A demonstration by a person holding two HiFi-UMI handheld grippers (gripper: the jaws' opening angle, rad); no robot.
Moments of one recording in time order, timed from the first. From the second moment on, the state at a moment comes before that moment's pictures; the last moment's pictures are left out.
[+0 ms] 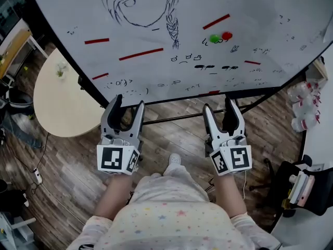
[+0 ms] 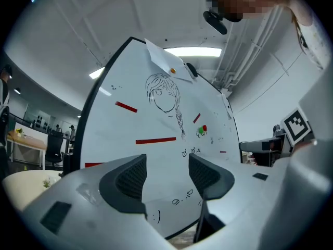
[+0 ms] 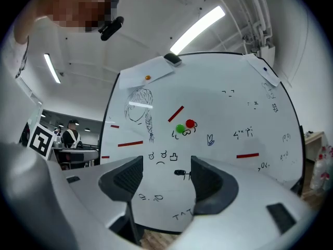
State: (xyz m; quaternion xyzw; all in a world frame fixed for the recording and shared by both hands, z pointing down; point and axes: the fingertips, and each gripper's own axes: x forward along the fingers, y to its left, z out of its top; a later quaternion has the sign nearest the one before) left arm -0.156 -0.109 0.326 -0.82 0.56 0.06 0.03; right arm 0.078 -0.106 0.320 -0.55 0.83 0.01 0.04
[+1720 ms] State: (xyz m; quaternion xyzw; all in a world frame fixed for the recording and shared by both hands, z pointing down) left arm -0.122 -0.214 0.316 -0.81 0.58 0.06 0.07; right arm 0.096 -0.231 0.303 -0.55 0.84 0.03 0.05
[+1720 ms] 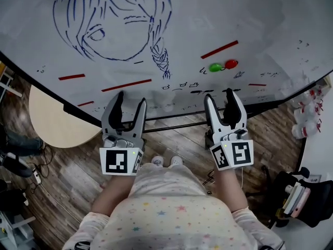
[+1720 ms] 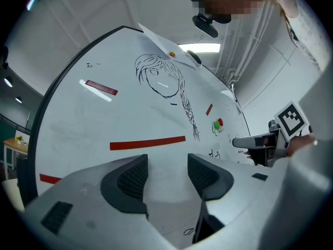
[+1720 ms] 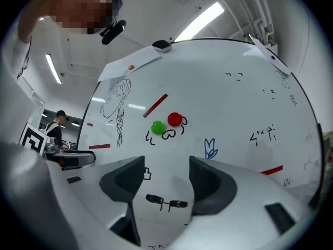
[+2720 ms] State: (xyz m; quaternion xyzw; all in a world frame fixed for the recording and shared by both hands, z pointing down) left arm -0.095 -0.212 0.252 -0.79 0.59 0.10 0.13; right arm 0.111 -0.241 0.250 -0.53 0.84 0.08 0.06
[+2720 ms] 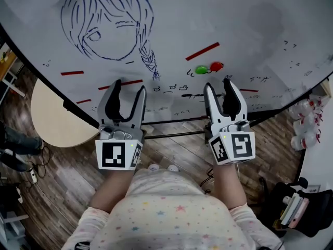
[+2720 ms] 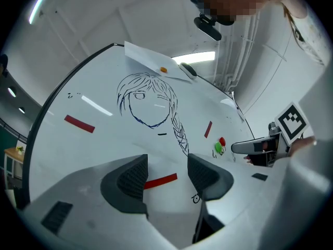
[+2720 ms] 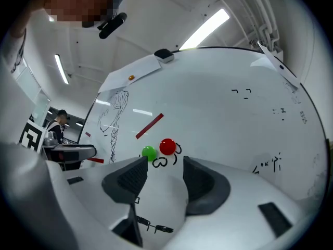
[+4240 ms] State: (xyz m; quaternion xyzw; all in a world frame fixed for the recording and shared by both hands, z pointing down) left arm -0.096 -0.211 0.228 -0.78 0.59 0.10 0.17; right arm 0.101 -0.264 0.223 -0.55 0.82 0.15 0.01
